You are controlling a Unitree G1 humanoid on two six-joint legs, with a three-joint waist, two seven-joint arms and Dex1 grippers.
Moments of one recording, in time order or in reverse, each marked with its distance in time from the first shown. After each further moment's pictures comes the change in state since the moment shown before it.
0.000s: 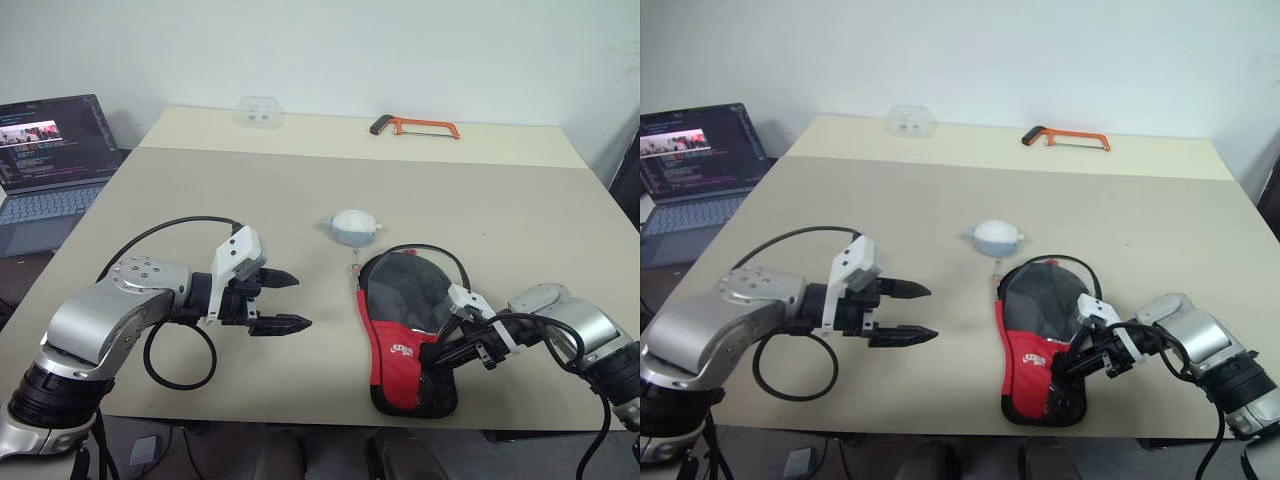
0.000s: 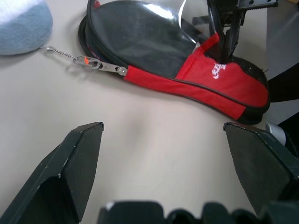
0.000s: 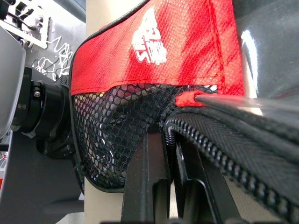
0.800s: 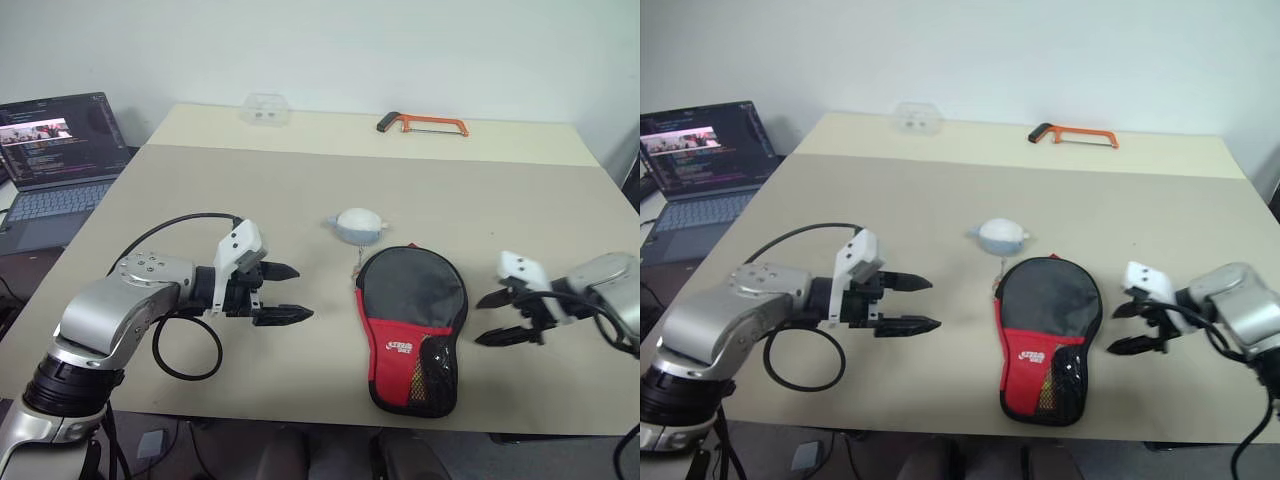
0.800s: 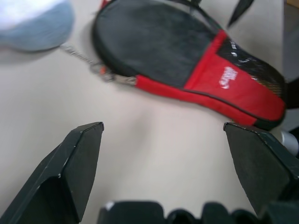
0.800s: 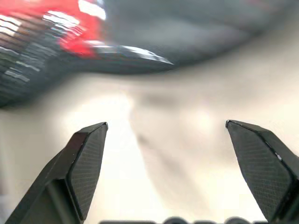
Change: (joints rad) left arm -0.043 -0.036 -0.014 0.099 0.028 -0.040 0.000; right arm -0.030 -0.216 -0.182 0.058 -0.147 -0.053 -0.108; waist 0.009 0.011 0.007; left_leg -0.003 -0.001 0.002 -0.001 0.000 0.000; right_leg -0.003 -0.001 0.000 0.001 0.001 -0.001
